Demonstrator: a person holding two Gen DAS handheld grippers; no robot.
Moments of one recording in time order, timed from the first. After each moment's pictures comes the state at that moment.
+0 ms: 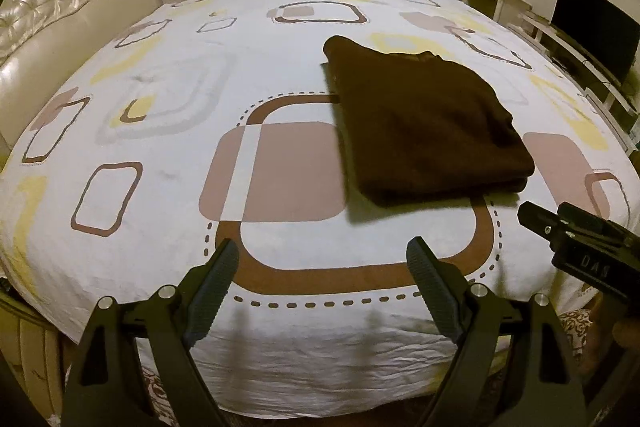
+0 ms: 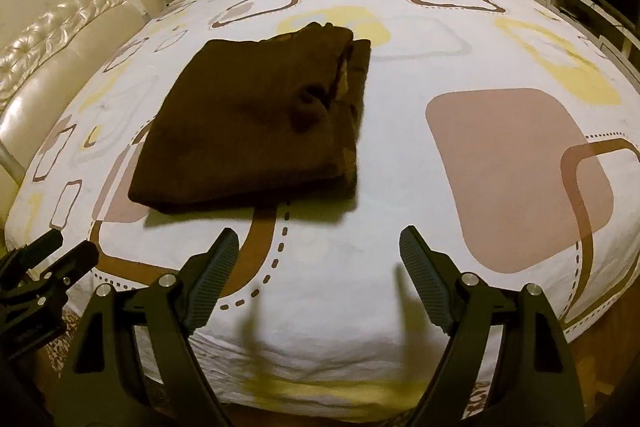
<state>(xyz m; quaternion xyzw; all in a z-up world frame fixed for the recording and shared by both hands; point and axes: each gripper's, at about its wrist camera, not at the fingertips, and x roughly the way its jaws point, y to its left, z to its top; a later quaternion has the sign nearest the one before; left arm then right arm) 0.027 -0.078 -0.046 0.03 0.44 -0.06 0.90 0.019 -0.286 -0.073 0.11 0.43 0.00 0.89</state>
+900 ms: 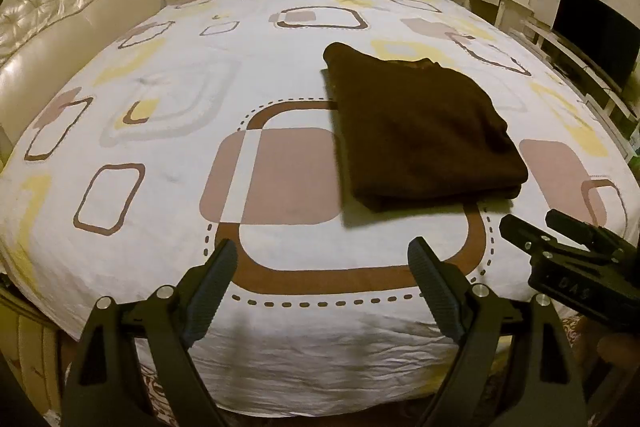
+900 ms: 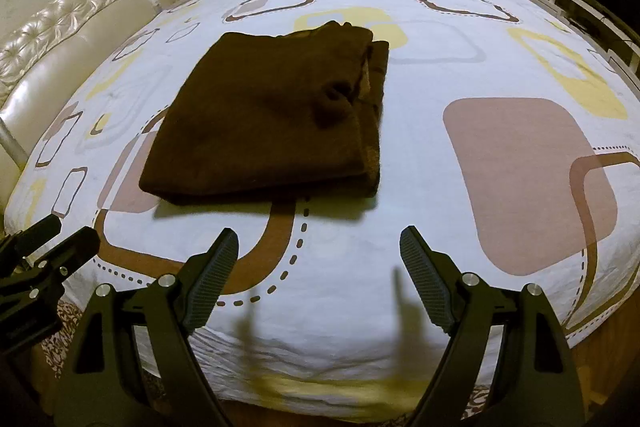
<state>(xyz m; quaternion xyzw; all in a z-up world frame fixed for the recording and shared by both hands) 0.023 -0.080 -0.040 0.02 0.43 -0.06 0.90 0.017 -0.270 -0.073 0.09 0.43 0.01 0.90</state>
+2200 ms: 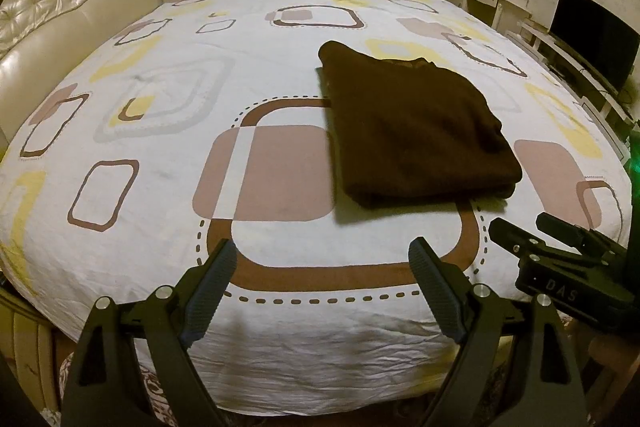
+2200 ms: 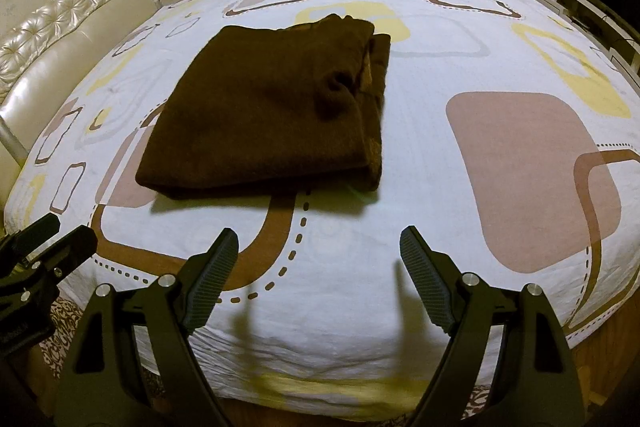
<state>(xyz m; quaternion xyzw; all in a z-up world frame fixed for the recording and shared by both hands) 0.020 -0.085 -0.041 0.01 0.43 -0.07 0.90 0.017 -0.271 -0.078 0.09 0.44 0.02 0.89</state>
